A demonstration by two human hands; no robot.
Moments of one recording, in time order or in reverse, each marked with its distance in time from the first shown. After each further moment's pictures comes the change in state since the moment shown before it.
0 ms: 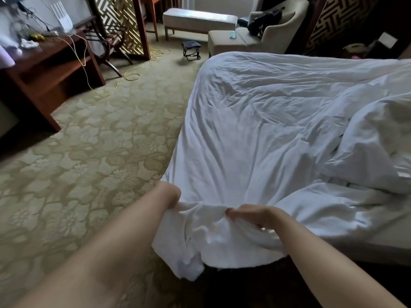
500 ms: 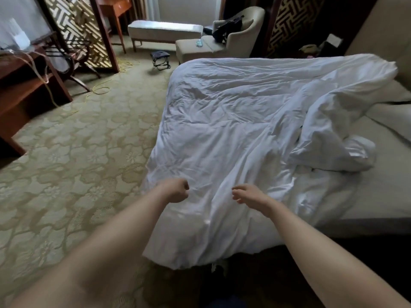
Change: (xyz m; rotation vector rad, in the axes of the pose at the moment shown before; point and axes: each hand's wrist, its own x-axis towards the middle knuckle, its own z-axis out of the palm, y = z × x) left_hand -0.006 0.063 -0.037 -0.461 0.328 0.175; right_hand -0.042 0.048 -0.037 0.309 0.452 -0.153
